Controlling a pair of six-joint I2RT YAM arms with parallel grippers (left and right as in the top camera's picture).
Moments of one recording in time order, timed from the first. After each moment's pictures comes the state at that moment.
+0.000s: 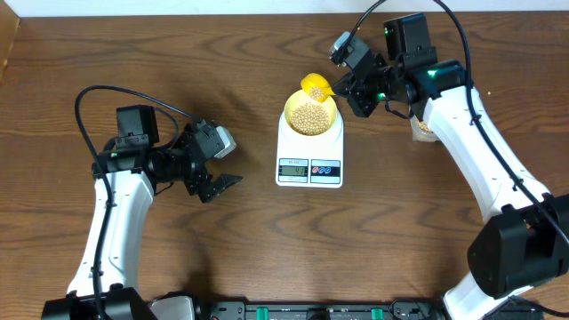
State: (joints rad) left arm 0.14 1.39 0.96 -0.80 0.76 1.09; right arm 0.30 1.80 1.58 -0.69 -0.50 -0.44
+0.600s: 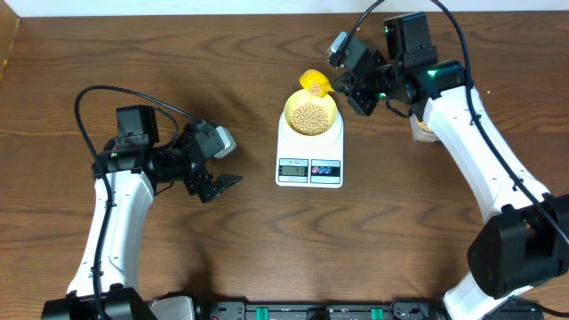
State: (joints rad) left arm 0.14 1.39 0.96 -0.80 0.76 1.09; right arm 0.30 1.80 1.58 -0.66 -0.50 -0.56
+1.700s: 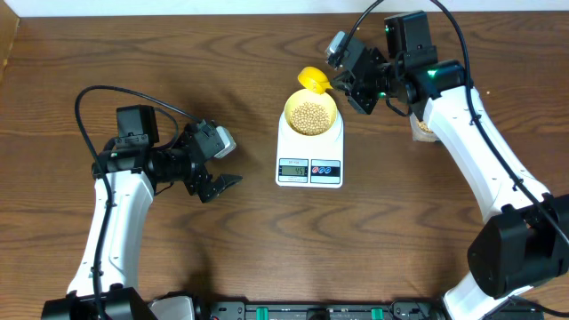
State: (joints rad) left arm 0.14 1.39 0.96 -0.80 0.76 1.09; right arm 0.30 1.80 1.58 -0.65 -0.51 -0.59
